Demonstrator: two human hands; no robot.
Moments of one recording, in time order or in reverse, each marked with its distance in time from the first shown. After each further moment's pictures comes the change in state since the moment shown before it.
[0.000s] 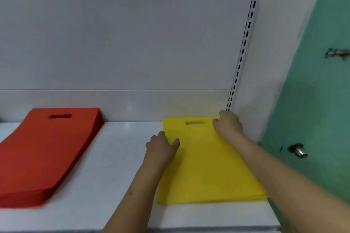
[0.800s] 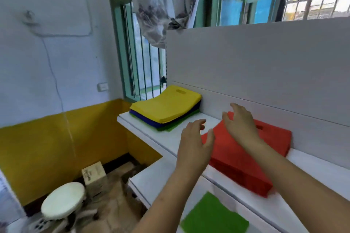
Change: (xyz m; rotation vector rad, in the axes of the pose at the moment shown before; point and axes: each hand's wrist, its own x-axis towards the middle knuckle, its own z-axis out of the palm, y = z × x) left_hand -0.163 -0.279 -0.268 -0.209 0.875 -0.015; right_hand -0.229 -0.470 0.119 0.407 -0.054 -0.840
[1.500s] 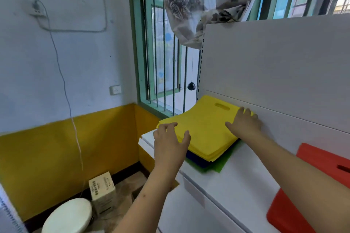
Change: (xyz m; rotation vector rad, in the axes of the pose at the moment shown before) left_hand 0.193 -0.222 -0.109 0.273 0.125 -0.187; right_hand 0.183 -0.096 0.211 -0.455 -0.290 0.130
